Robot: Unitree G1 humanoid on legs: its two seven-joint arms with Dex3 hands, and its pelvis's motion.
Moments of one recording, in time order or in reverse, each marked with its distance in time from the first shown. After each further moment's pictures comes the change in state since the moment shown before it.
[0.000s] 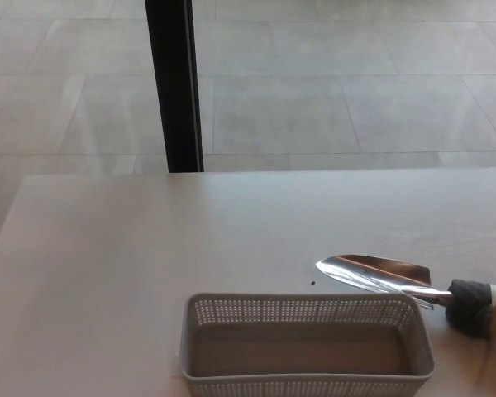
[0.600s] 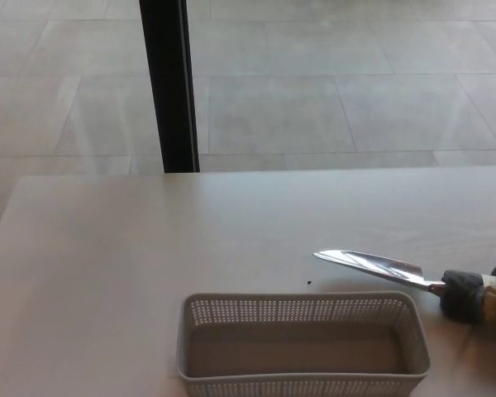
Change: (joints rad) left_arm -0.003 0.002 -0.008 -0.002 0.002 0.000 -0.002; right_arm -0.161 -0.002 0.079 -0.049 -0.003 0.156 0.403
